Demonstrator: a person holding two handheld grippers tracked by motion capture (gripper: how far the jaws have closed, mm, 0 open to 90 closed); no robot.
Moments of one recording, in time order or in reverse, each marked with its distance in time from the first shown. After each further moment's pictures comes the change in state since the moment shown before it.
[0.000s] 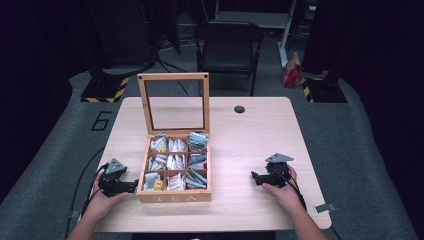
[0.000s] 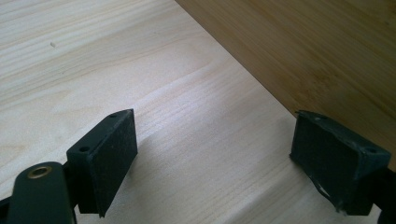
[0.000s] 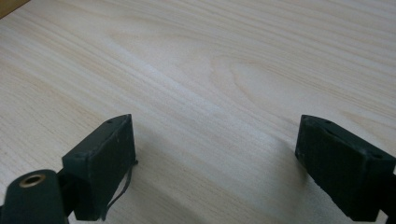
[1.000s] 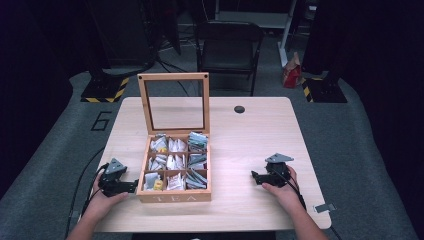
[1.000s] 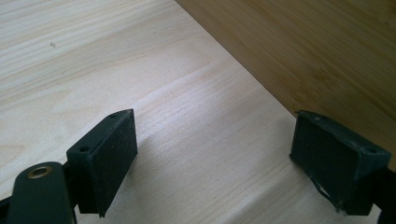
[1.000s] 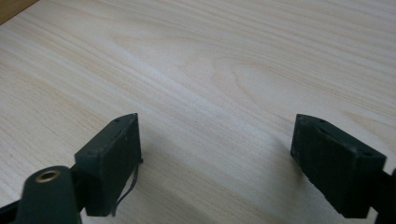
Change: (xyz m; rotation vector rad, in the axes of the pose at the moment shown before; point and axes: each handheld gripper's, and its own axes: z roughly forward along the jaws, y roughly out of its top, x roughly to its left) left arm 0.000 0.000 0.000 0.000 0.000 0.001; right arm 0.002 0.001 -0.002 -0.003 -0.007 0.004
